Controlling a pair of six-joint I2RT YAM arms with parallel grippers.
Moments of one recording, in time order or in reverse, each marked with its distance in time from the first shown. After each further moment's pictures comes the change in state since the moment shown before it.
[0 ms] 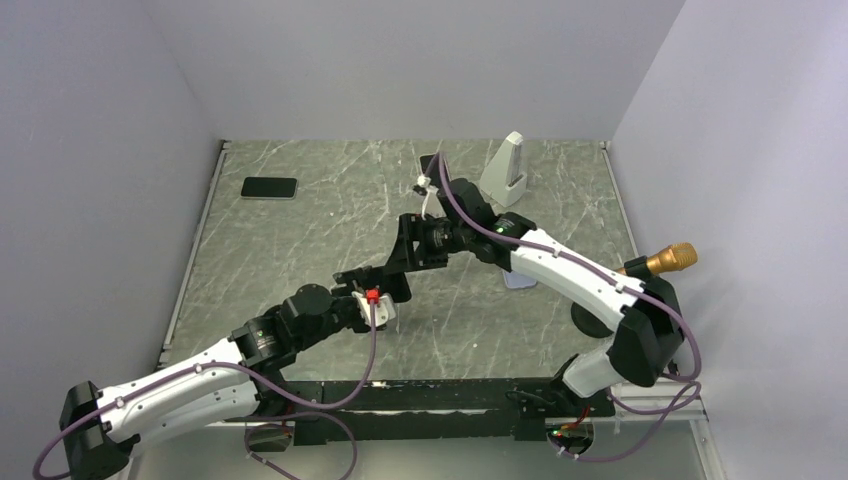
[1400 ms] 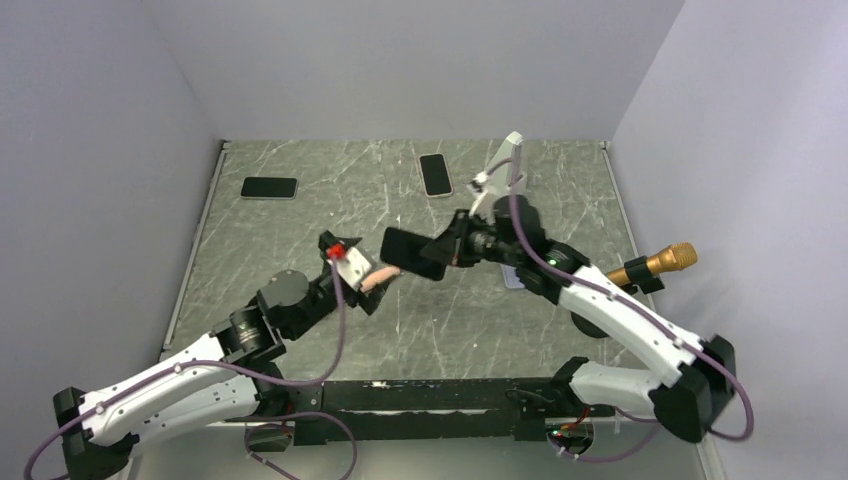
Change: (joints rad) left arm -0.004 -0.011 0.148 0.037 -0.081 -0.280; right arm -0.026 -0.307 -0.219 0.153 0.177 0.057
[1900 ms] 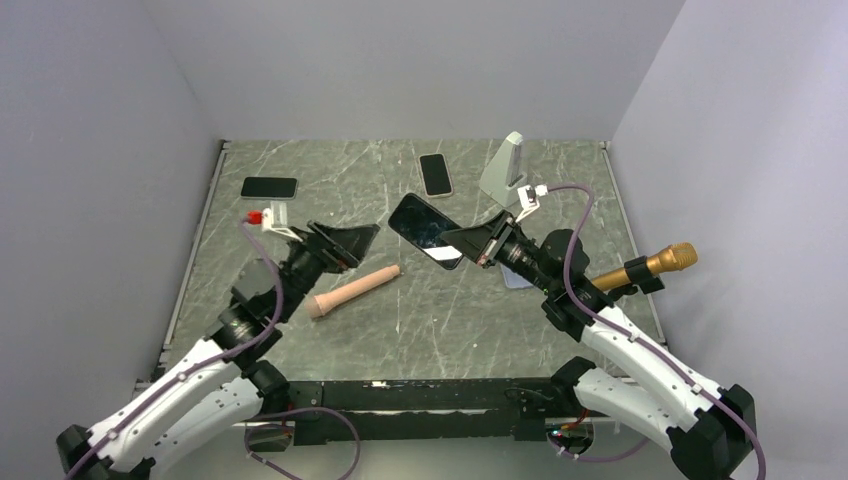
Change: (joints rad) left arm 0.270 -0.048 0.046 0.137 0.011 -1.056; right arm -0.138 -0.325 -0.354 0.526 -0.002 0.298
